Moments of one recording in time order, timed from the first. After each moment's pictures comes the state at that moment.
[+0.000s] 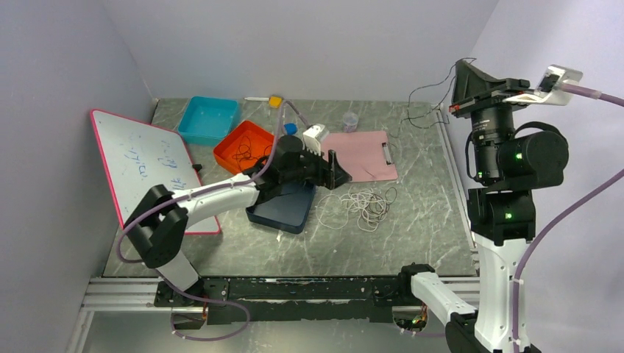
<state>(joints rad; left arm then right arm) -0.86 1.66 1.10 0.27 0.26 -0.53 0.09 0.92 1.58 -0.17 0.03 0.33</state>
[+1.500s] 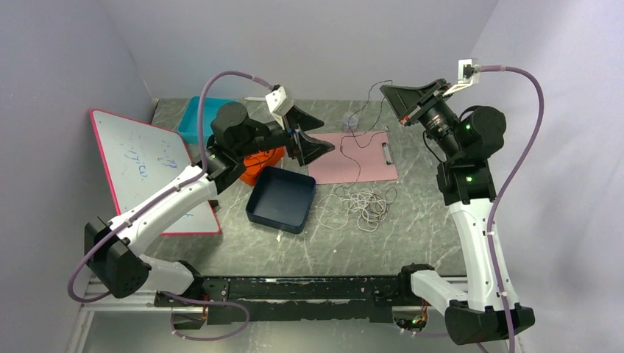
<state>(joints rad) -0.70 1.35 1.25 0.24 0.58 -0.23 0.09 1.03 1.31 0.02 -0.51 0.65</state>
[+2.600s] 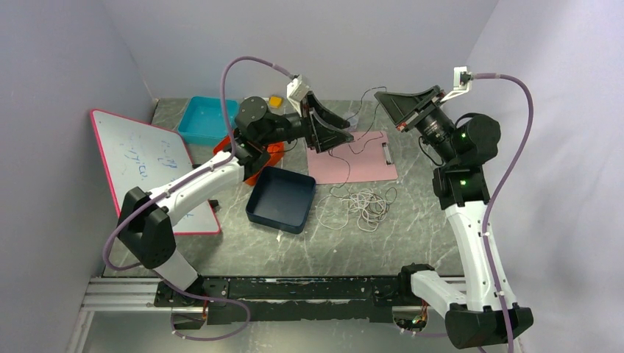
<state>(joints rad) -0.72 1.59 1.34 0.56 0.73 -0.54 0.09 1.00 1.20 0.16 -0.58 0.78</state>
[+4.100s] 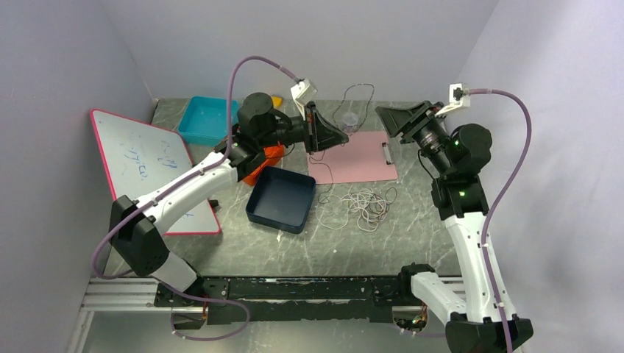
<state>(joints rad) -0.75 1.55 1.38 0.28 0.68 -0.44 0.10 0.94 1.12 0.02 -0.45 0.65</state>
